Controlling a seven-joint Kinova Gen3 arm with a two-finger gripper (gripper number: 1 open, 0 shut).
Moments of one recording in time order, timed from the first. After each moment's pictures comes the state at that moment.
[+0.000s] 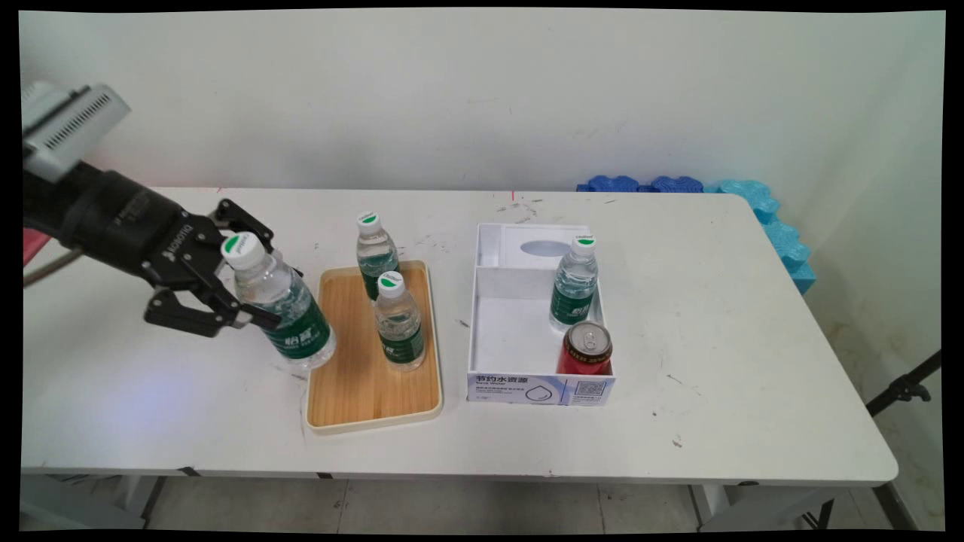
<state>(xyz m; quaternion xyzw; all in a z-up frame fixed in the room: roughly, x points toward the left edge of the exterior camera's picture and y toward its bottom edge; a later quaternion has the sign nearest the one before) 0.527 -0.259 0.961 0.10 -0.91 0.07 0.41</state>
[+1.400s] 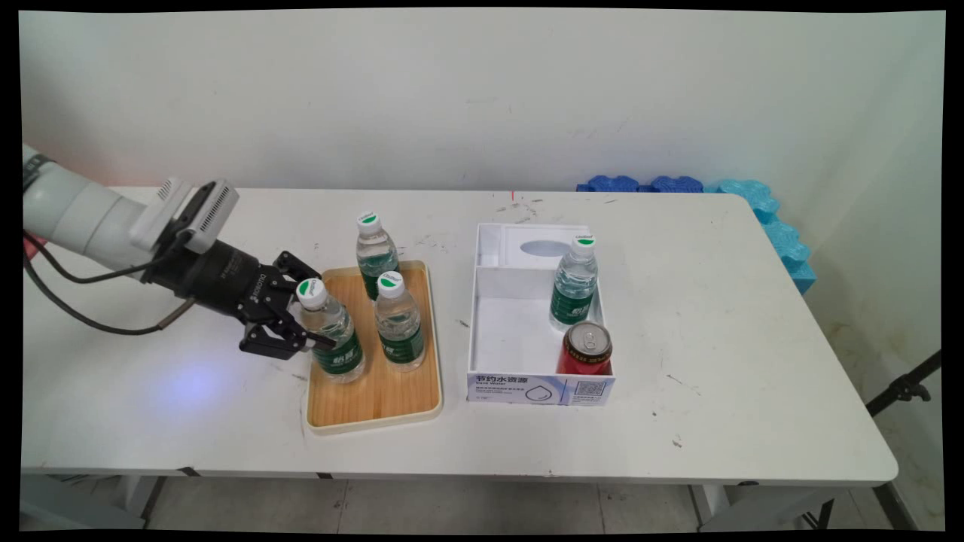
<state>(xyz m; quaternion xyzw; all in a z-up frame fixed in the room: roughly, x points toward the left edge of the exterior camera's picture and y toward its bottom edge) 0.524 -0.298 0.852 0.15 -0.91 0.07 0.38</state>
